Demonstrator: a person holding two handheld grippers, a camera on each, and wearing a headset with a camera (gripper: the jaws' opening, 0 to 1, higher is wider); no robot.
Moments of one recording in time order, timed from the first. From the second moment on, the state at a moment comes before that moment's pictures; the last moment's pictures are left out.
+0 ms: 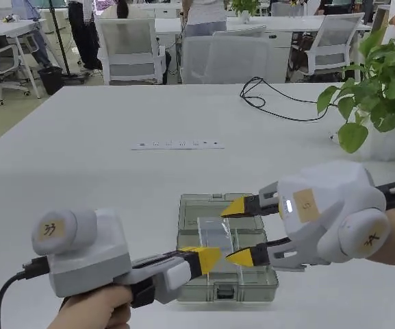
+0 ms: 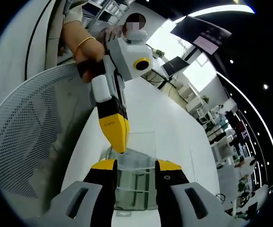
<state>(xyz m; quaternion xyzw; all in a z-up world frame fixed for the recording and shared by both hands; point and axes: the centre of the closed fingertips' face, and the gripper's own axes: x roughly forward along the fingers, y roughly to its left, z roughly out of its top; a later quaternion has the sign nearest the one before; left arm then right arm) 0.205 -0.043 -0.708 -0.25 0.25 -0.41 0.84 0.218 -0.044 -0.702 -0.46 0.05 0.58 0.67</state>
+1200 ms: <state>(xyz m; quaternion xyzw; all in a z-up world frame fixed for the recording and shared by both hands) 0.204 -0.034 -0.730 0.04 0.23 -0.44 0.87 0.204 -0.037 -0.692 -0.33 0.11 0.64 0.69</state>
